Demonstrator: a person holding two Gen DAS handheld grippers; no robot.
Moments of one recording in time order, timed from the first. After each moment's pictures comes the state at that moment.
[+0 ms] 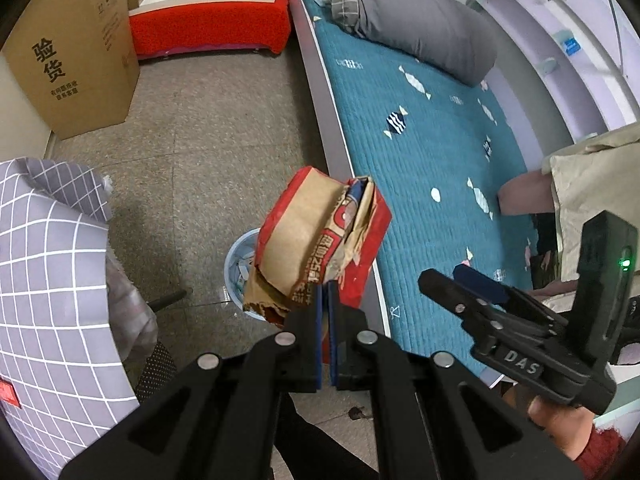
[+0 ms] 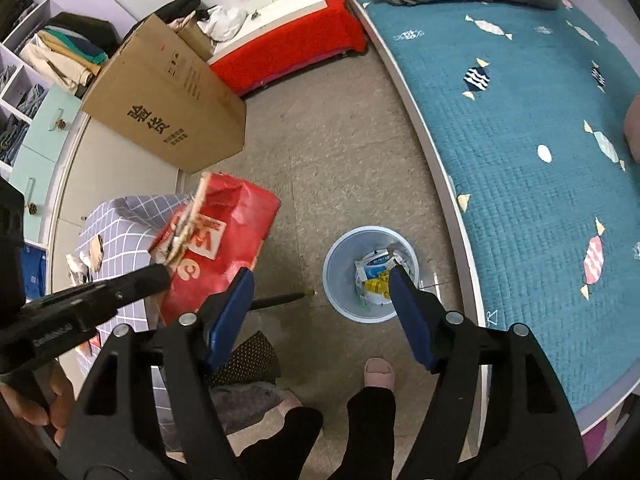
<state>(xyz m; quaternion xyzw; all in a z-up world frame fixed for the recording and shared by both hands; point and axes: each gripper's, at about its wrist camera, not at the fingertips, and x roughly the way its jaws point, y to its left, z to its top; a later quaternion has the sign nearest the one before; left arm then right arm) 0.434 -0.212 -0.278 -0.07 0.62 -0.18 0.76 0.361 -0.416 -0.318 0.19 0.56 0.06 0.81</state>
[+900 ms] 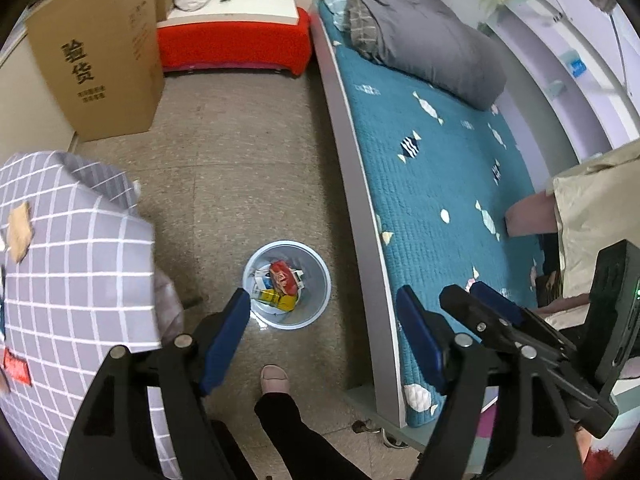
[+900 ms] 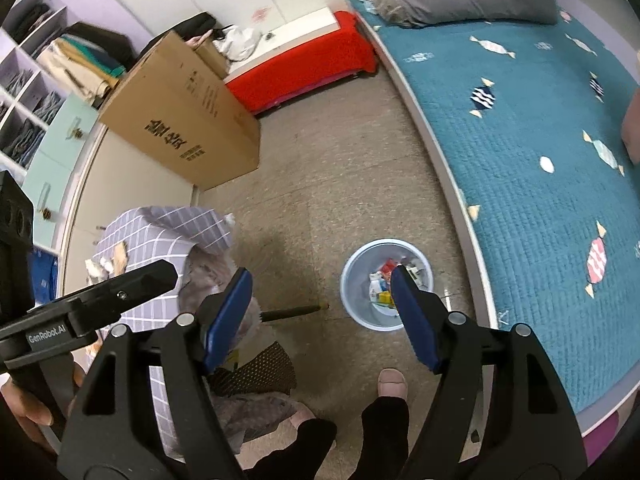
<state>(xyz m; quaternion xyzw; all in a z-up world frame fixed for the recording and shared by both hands) 0.409 -0.169 -0.244 -0.09 0.59 -0.14 0.79 0.341 -0.387 -0.283 0.19 0.52 0.08 0.83</state>
